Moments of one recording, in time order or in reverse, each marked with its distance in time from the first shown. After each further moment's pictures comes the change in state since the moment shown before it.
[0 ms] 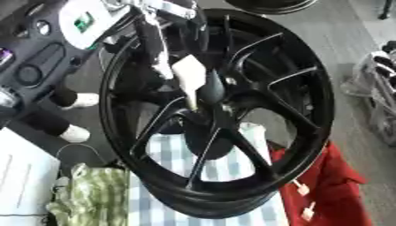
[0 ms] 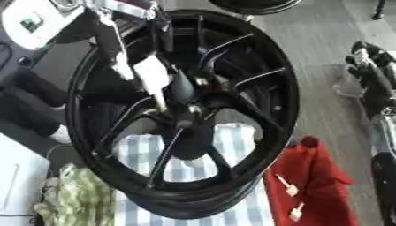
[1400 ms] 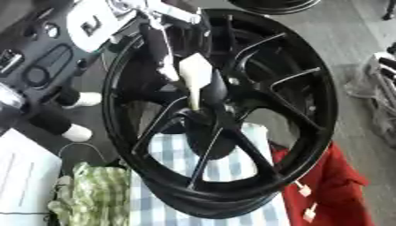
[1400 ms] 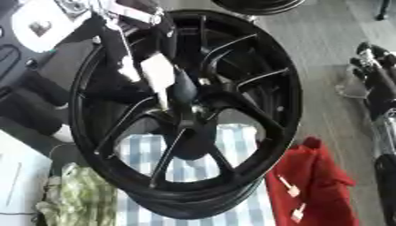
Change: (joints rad) left arm 0.005 -0.005 -0.022 -0.016 0.073 0.019 -0.018; right arm -0.003 0.000 0.000 0.006 -0.007 0.009 -0.017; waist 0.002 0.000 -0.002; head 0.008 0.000
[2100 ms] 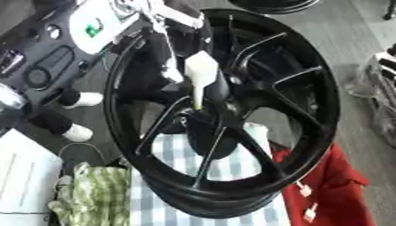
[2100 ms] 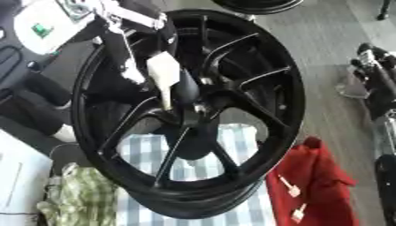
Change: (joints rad) left arm 0.000 0.001 -0.012 -0.012 0.029 0.036 -0.014; right arm 0.000 0.000 0.000 0.006 -0.001 0.004 -0.005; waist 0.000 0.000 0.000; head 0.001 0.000
